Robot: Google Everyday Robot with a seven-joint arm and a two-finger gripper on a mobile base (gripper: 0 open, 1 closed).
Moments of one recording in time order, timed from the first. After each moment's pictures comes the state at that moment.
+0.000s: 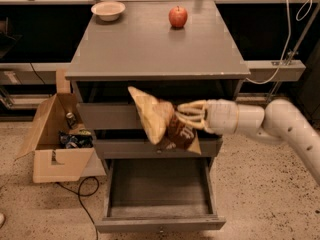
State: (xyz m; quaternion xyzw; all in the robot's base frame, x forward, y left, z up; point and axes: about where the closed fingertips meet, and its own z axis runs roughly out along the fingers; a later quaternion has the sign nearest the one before) arm 0.555 -0.066 0.781 -0.59 0.41 0.27 0.64
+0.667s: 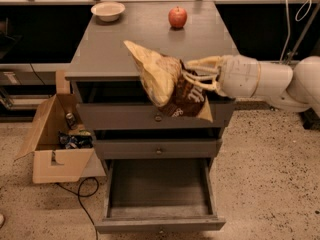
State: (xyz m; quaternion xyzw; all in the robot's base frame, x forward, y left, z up) arm 0.556 -0.072 0.925 -0.62 0.34 0.18 0.69
